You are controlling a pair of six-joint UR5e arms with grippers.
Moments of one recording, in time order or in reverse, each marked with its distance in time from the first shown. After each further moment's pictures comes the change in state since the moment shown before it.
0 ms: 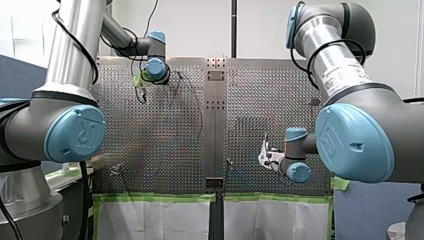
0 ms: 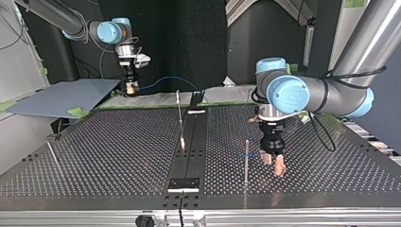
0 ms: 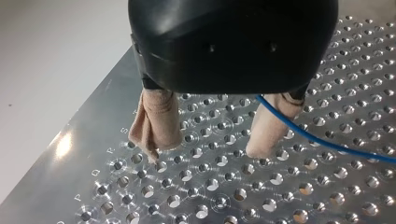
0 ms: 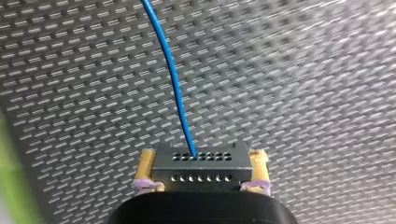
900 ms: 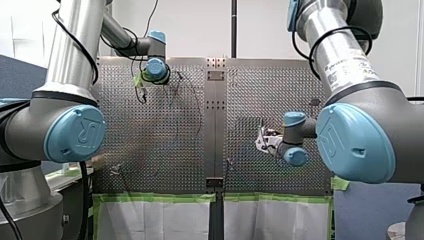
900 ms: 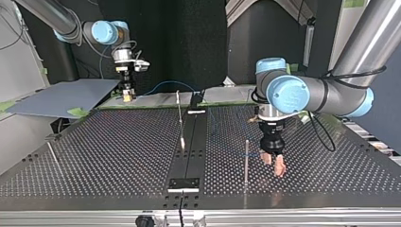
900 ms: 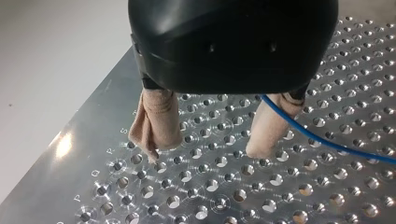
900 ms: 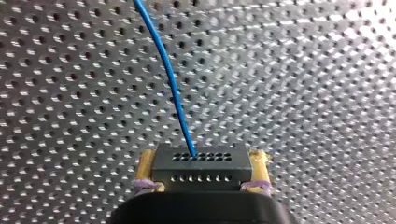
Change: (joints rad) left arm -0.001 0.000 0.000 0.000 0.000 -0.002; right arm 0.020 -0.110 -0.001 -0.014 -0.006 -0.095
